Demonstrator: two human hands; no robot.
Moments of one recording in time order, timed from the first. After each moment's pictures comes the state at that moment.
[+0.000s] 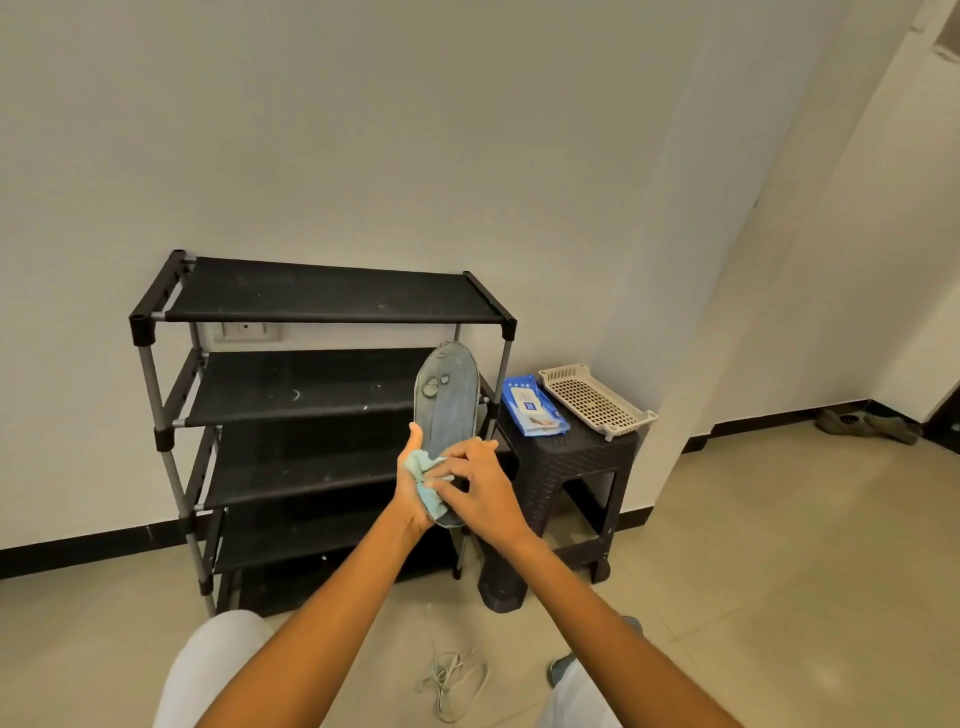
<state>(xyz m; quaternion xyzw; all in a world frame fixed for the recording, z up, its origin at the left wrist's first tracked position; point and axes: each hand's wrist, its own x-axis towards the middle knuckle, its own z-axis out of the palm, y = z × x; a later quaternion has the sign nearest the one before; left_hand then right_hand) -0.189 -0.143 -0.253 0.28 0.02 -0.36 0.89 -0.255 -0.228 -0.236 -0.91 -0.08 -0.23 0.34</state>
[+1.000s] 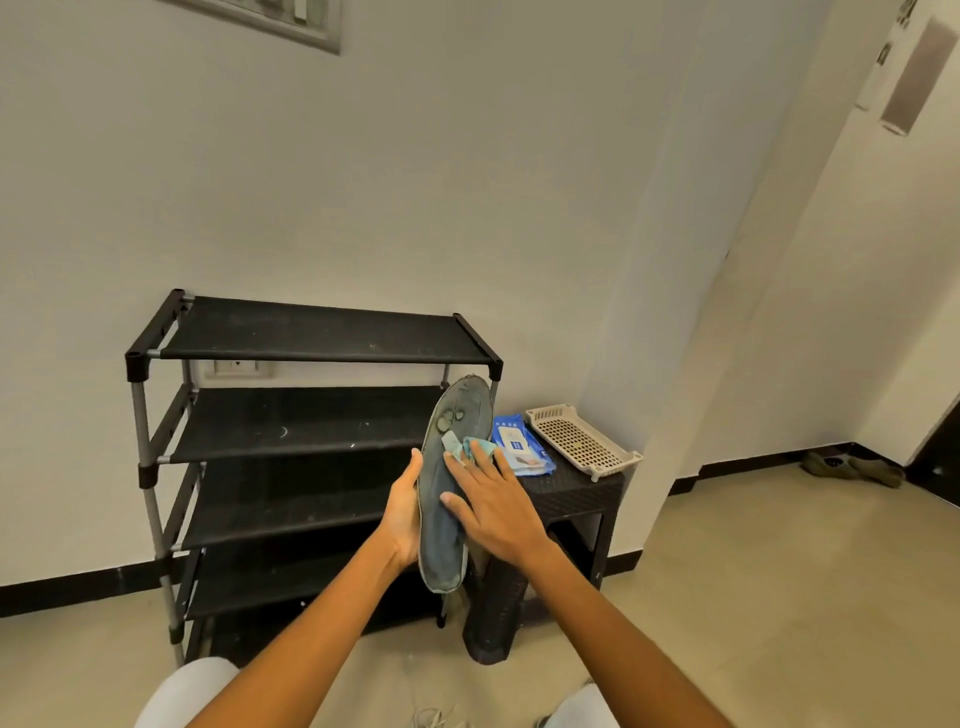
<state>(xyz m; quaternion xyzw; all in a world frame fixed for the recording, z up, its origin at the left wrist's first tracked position) -0.197 -0.144 -0.229 0.34 -0.06 -0.34 0.87 -0.243 -0.276 -0.211 -0.98 -0.11 -0.17 0.01</state>
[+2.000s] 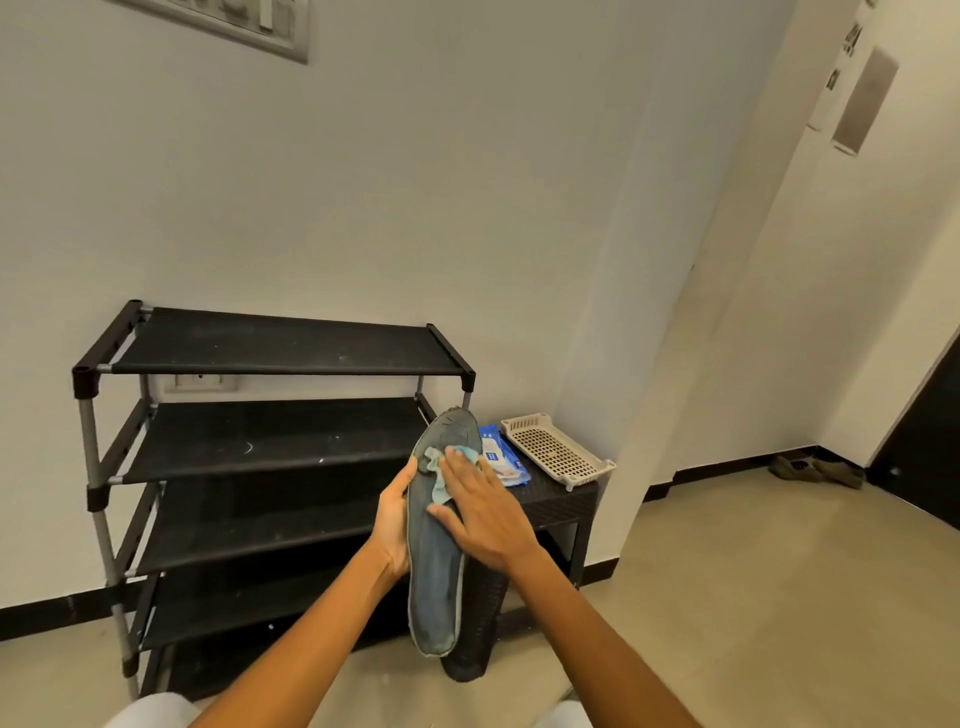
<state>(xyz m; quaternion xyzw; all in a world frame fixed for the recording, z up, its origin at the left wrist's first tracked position) -0.199 -0.169 -0.220 0.30 -0.07 -0.35 0.88 -0.248 -0.296 -0.200 -0.98 -0.11 -0.16 0.04</state>
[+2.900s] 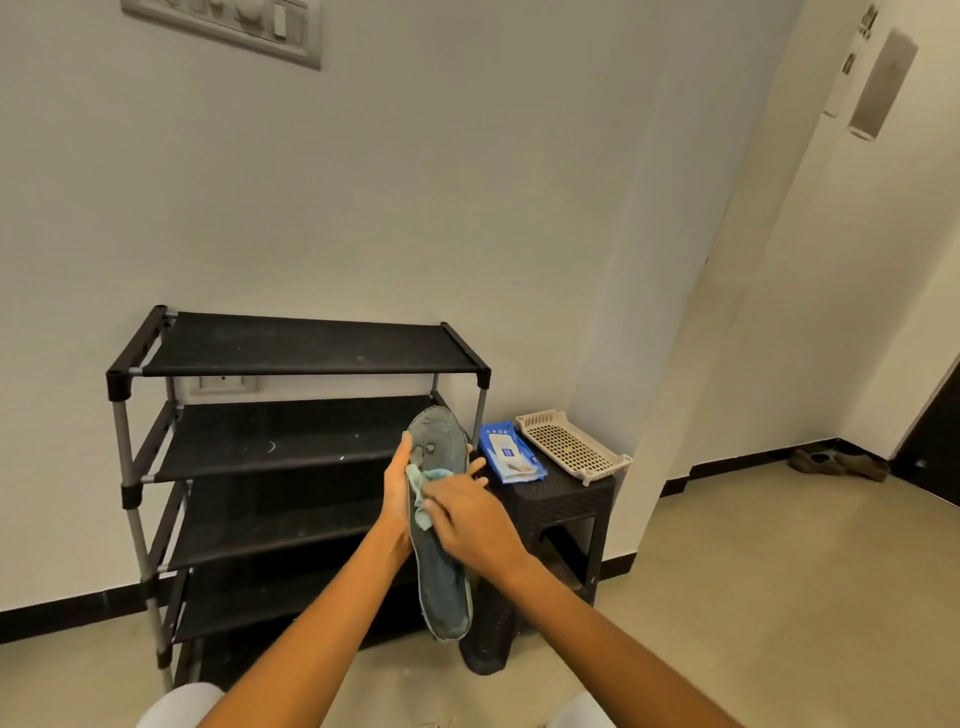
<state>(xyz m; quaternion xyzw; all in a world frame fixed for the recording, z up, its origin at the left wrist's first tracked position) -0.187 -0.156 -0.205 0.34 -0.03 -0.30 0.89 -0.257 -0.251 -0.202 -0.94 -0.15 -0.27 0.15</state>
